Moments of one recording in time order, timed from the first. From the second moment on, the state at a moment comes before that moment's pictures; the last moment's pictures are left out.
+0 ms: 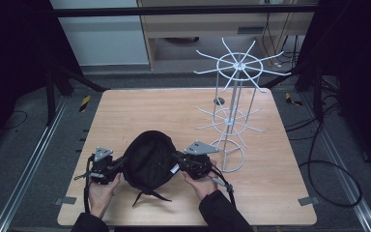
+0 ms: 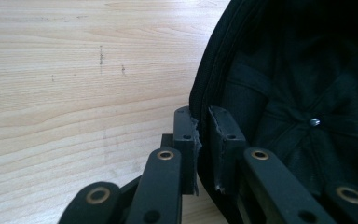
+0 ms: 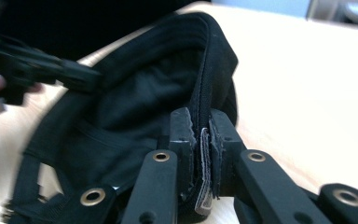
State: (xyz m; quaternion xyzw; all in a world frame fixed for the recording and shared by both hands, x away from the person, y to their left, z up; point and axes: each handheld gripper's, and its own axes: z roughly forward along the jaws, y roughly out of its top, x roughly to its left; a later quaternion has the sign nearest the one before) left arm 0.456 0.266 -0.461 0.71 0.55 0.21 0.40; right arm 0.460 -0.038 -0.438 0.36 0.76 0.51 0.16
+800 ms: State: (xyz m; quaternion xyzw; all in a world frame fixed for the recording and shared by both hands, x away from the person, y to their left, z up) left arm 0.474 0.261 -0.472 0.70 0.54 0.19 0.42; right arm 0.444 -0.024 -0.419 0.26 0.78 0.54 0.17
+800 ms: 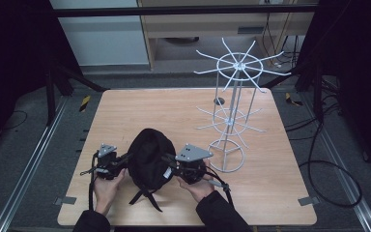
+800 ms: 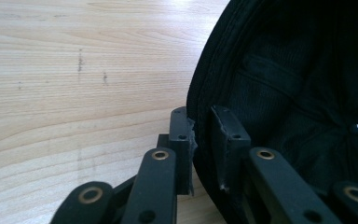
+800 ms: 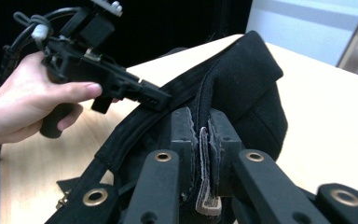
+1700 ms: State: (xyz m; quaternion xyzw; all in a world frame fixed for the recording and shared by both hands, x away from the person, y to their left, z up) left arm 0.439 0.257 -0.401 0.69 0.49 0.20 0.49; right arm 0.443 -0.035 -0.407 0.27 0.78 0.52 0.23
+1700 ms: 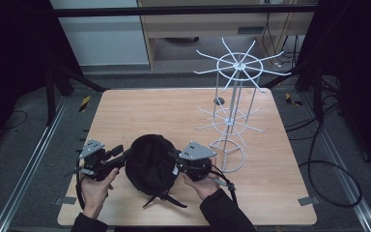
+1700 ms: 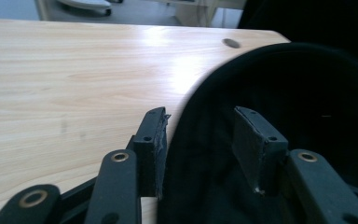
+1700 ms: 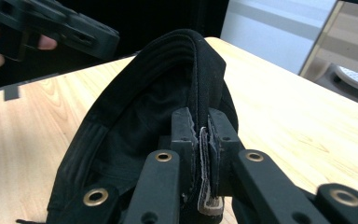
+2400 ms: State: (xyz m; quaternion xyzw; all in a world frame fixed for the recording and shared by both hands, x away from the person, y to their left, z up) left arm 0.456 0.190 -0.380 0.68 0.46 0.14 0.54; right arm 0.438 -0.028 -0.414 0.26 0.78 0.52 0.24
